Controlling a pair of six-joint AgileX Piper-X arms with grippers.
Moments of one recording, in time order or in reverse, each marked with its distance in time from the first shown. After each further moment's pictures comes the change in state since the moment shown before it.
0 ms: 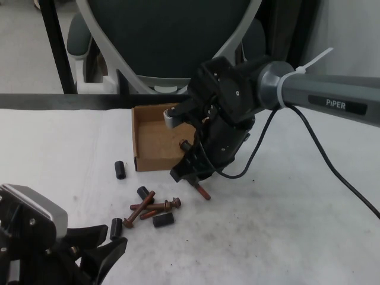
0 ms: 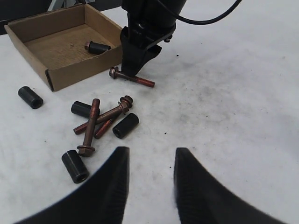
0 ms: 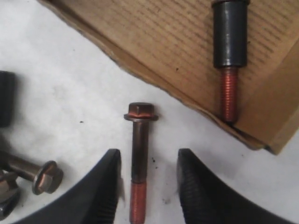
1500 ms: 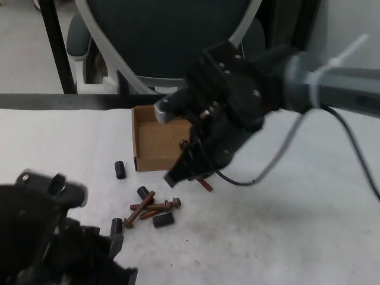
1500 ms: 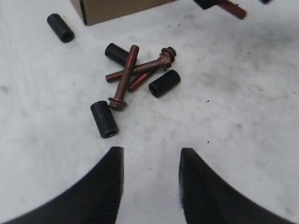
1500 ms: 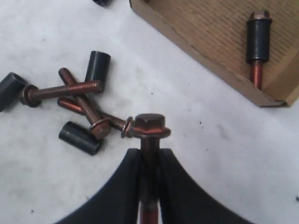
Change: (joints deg) left arm 4.5 19.5 -10.8 10.3 -3.3 -8.0; right arm 5.1 -17.8 16.8 -7.8 1.3 1.3
